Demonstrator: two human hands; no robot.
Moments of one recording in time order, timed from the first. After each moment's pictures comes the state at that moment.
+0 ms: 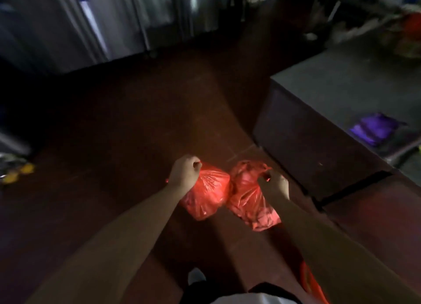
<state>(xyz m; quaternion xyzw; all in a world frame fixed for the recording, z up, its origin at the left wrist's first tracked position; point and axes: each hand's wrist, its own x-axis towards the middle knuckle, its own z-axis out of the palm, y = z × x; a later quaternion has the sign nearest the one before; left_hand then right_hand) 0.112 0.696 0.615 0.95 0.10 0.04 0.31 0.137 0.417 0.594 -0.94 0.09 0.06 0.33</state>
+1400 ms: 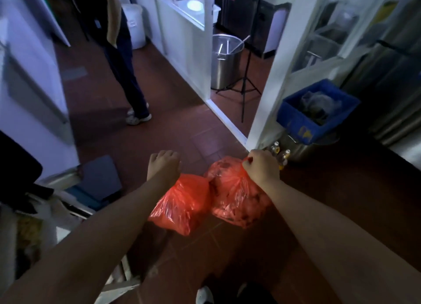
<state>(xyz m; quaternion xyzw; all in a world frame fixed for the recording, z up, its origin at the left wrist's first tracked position) -0.396 1.388 0.649 0.64 0.76 0.08 -0.02 -0.102 1.470 0.669 -0.62 -0.77 0.09 0.14</state>
